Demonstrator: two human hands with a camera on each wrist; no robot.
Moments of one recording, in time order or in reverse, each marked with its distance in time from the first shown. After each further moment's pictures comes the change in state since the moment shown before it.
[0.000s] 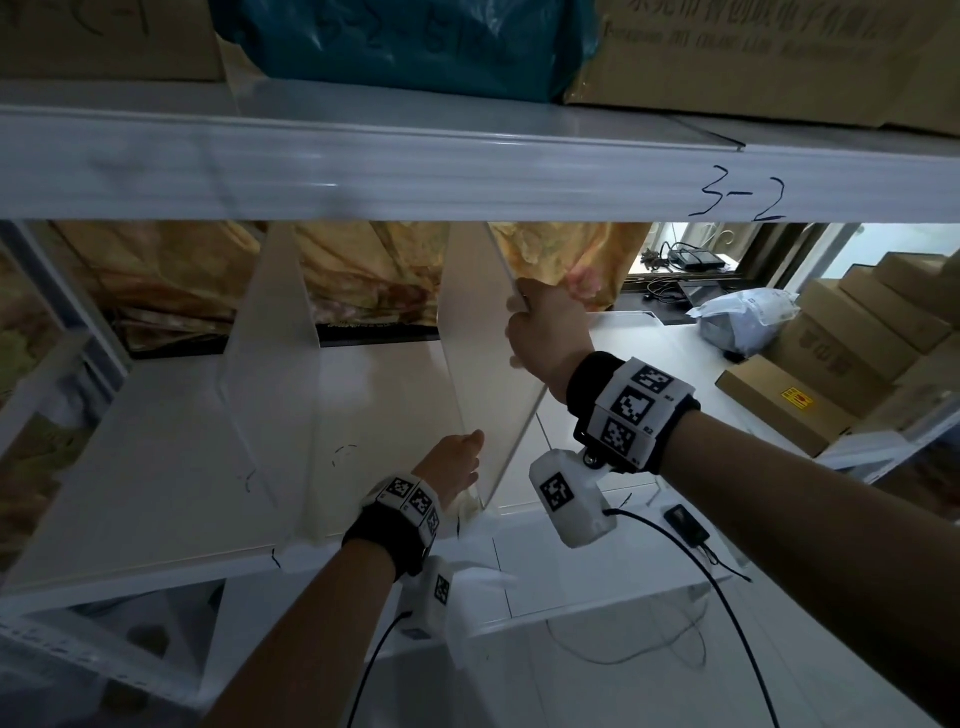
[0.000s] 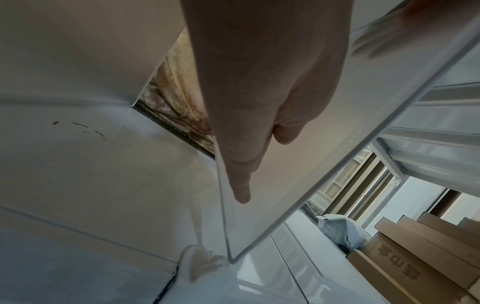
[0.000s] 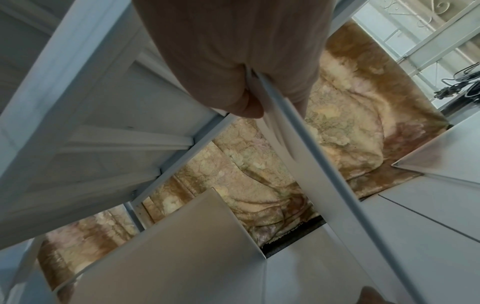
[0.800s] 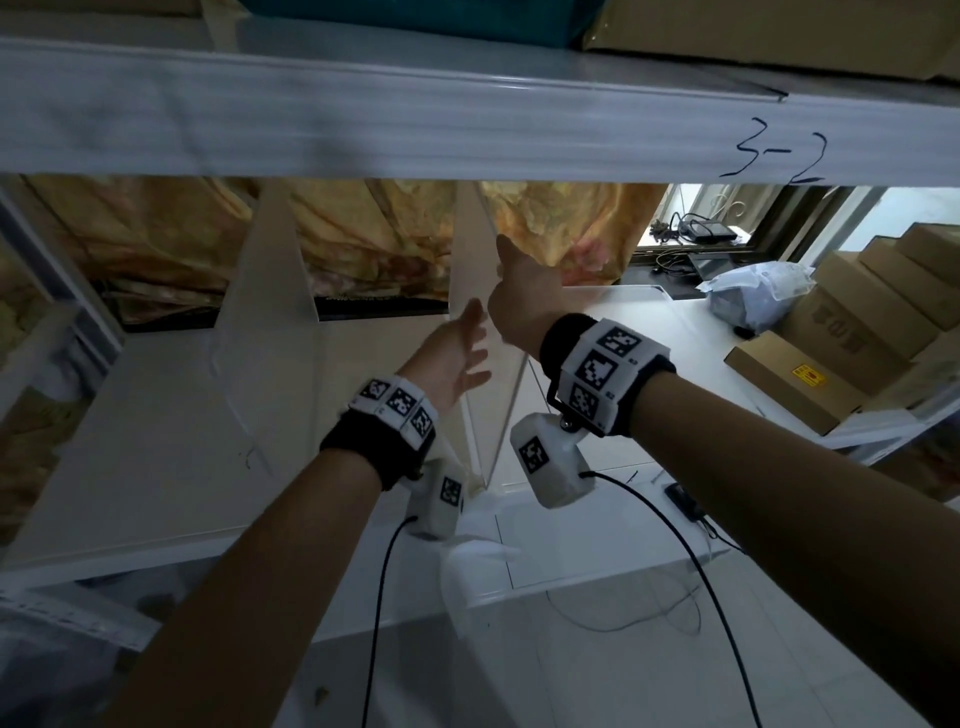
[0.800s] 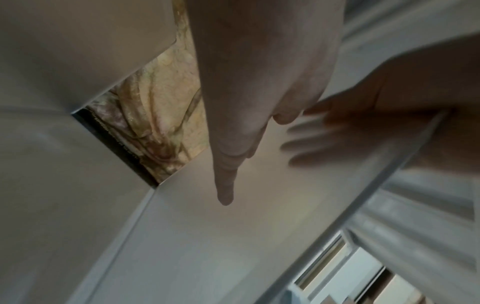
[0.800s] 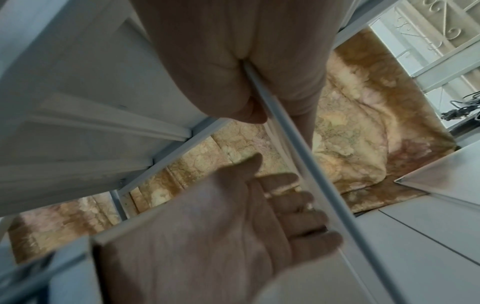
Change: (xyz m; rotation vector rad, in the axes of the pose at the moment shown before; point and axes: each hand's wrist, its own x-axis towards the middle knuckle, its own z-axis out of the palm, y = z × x) left_hand -0.016 0.091 -0.006 -0.134 -0.051 0.235; right_hand 0.004 -0.023 0.011 -0.232 -0.135 0.005
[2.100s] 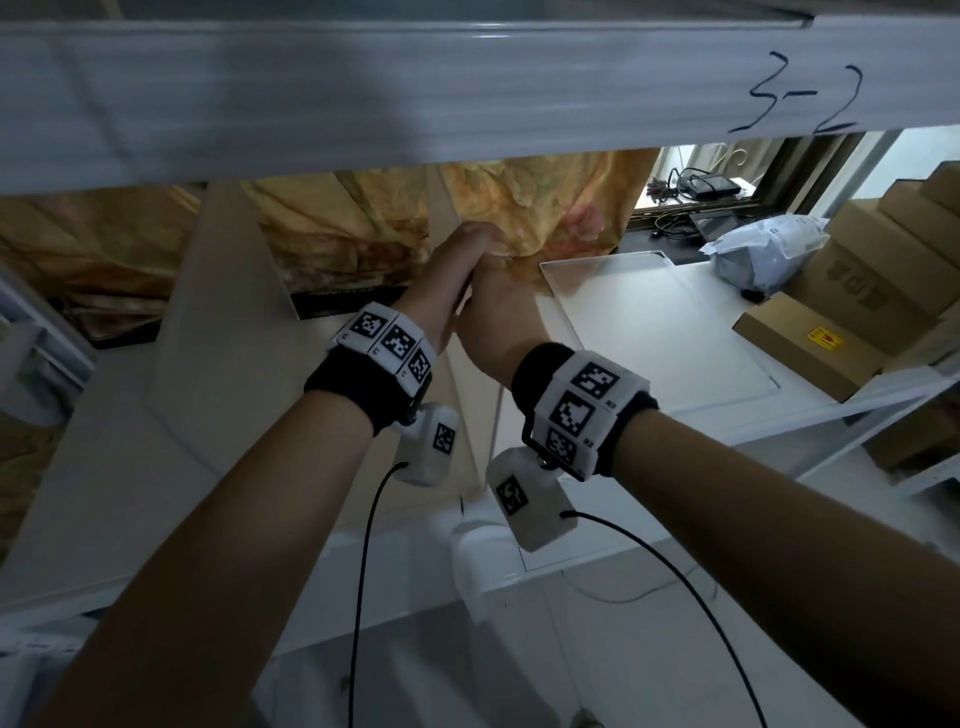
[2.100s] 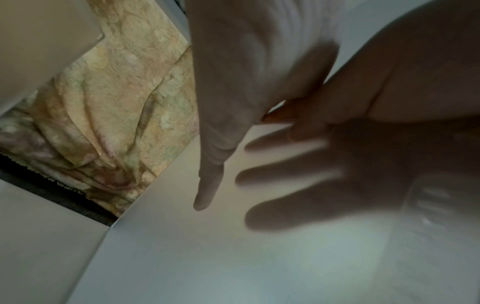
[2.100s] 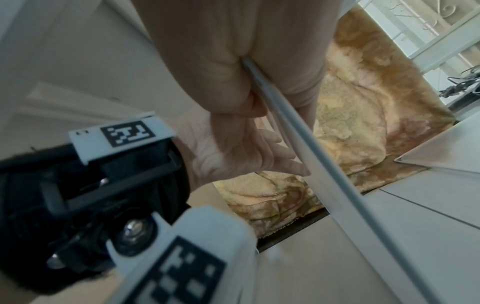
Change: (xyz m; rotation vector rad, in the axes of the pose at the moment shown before) left_hand 0.019 0.059 0.026 0.166 -0.038 0.204; right_hand 0.011 0.014 0.028 0.007 0.025 -0.006
